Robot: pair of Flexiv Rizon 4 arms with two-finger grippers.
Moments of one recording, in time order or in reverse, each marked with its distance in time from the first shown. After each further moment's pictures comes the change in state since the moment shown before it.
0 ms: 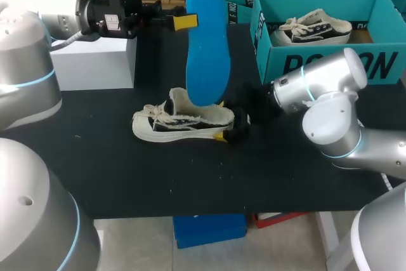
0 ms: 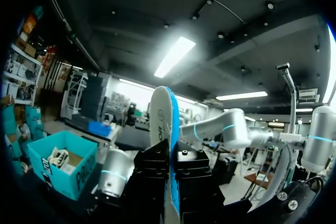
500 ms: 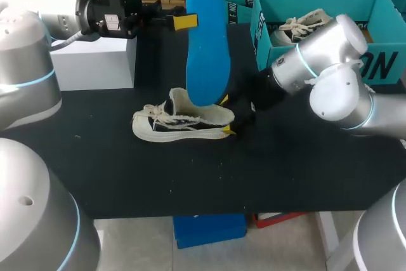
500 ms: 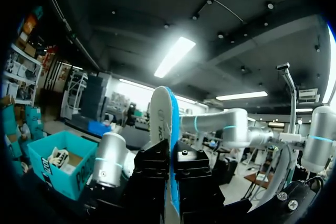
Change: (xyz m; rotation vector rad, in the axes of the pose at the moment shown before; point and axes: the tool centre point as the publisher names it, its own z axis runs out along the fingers) left arm 0.000 0.000 0.000 0.000 0.000 0.000; right arm 0.000 0.012 -0.034 0.180 0.066 0.000
